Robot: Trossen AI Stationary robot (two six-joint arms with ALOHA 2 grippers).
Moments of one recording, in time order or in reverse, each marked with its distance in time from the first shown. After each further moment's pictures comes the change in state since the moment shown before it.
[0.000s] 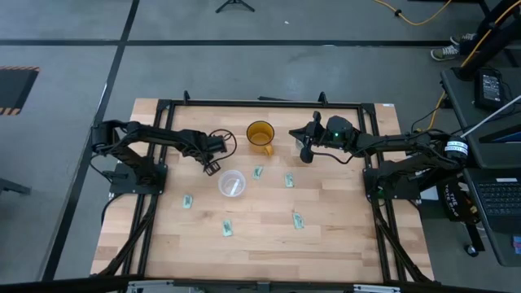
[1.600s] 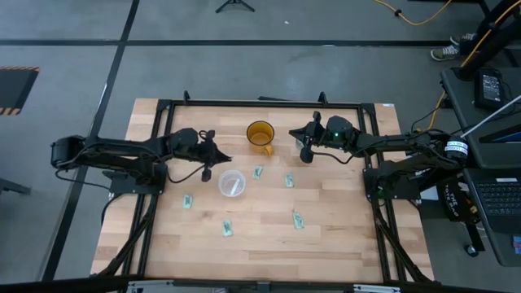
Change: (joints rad) left arm -0.029 -0.501 -0.335 0.863 0.474 0.462; right arm 0.000 0.000 0.000 0.000 0.000 0.005
